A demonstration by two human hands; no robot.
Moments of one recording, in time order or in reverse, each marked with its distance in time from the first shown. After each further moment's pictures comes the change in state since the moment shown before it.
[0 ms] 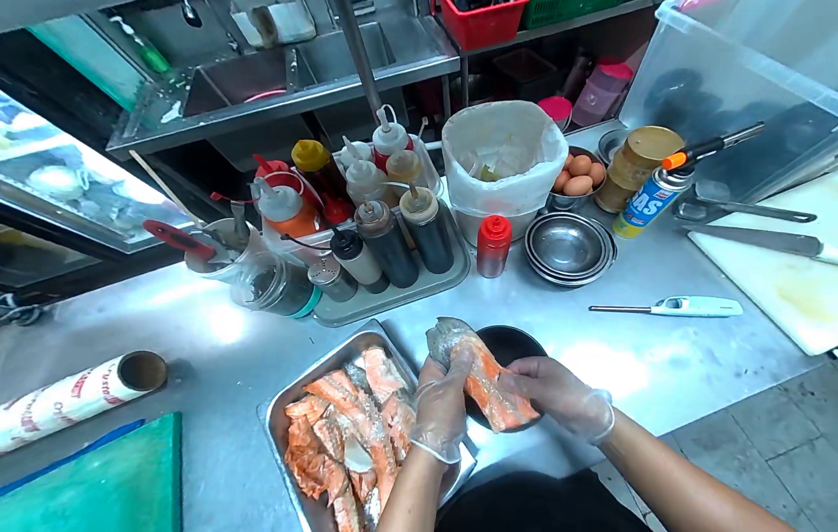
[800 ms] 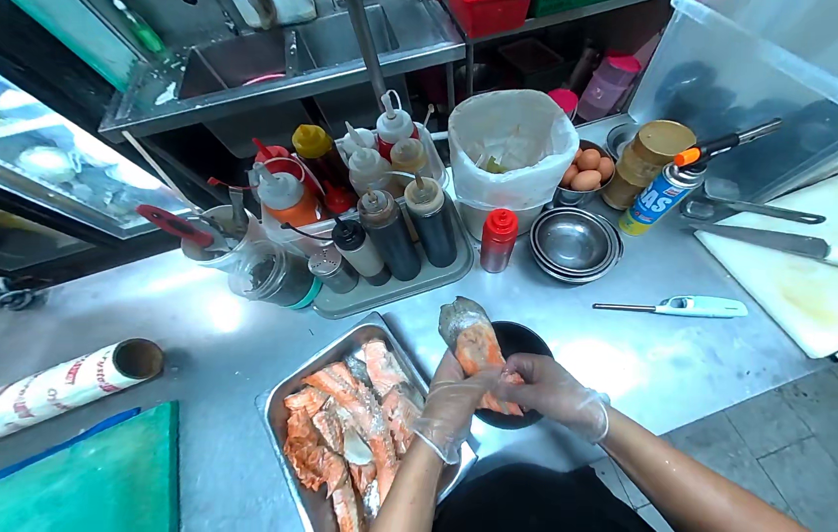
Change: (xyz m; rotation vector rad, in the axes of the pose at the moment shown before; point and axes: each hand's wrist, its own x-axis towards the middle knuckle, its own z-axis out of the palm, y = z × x) left_hand 0.000 -0.004 -0.005 0.101 -0.209 -0.121; right_hand 0.004 -0.006 0.008 -0.299 -0.006 0.045
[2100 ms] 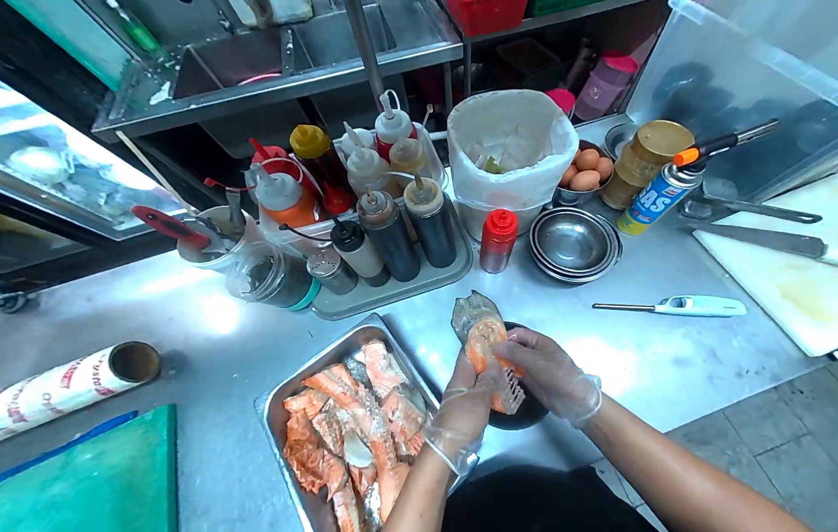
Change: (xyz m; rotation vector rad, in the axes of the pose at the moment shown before) left_hand -0.009 -0.003 0.011 0.062 -0.060 -0.007; right_hand 0.018 -0.020 0.010 0.521 0.226 -0.045
